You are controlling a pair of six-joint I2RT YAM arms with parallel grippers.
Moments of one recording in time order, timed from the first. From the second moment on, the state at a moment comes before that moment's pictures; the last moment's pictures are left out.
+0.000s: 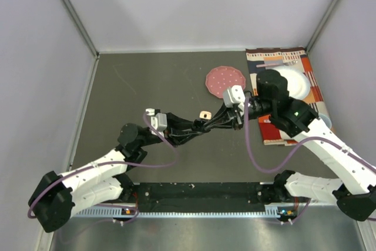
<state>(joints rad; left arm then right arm) -0.76 0.94 0.39 0.95 0.67 -0.21 0.73 1.06 1.25 -0.48 -1.03 -0.46</state>
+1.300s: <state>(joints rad) -0.76 0.95 0.40 0.95 0.69 -0.21 0.74 1.10 1.09 -0.26 -0.97 -0.36</state>
